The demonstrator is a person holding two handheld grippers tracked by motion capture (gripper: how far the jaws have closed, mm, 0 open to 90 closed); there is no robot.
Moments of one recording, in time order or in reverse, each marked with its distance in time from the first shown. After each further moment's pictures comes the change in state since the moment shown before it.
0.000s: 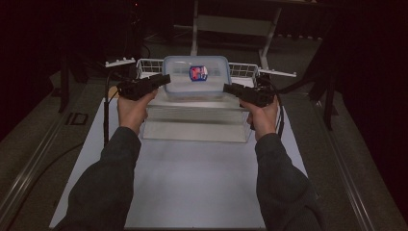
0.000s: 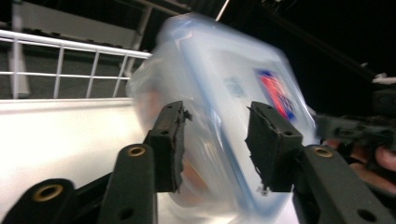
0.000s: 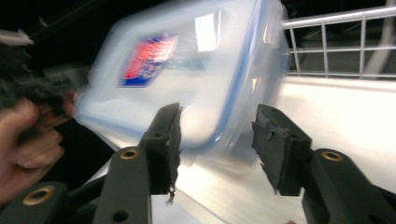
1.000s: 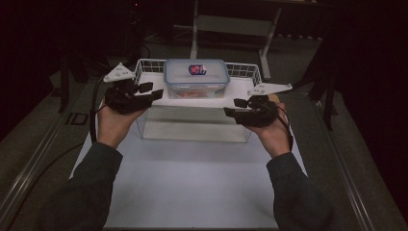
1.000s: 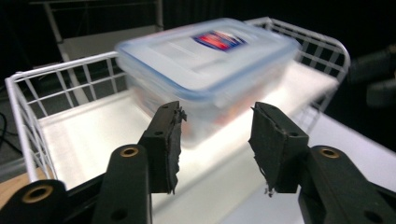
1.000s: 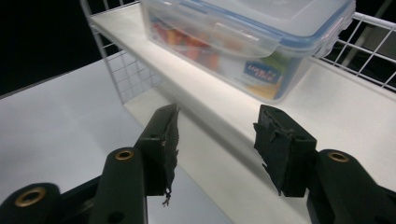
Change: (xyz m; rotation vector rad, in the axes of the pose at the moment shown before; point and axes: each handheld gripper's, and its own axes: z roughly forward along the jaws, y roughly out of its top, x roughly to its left) left arm -0.050 -0.009 -0.054 0.130 0.108 0.407; right arm 0.053 -0.027 -0.037 0.182 -0.111 -0.452
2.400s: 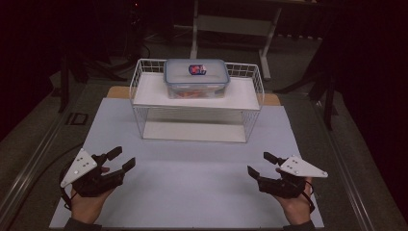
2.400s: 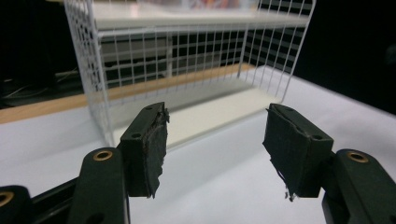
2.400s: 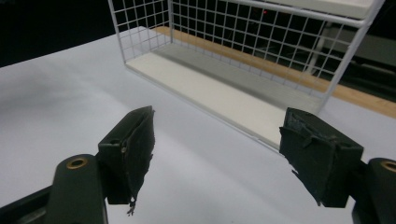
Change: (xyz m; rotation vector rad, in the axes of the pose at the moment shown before) left arm -0.037 -0.179 -0.083 -0.149 0.068 -0.060; right arm 0.051 -0.159 -0.073 -0.134 -0.112 0.058
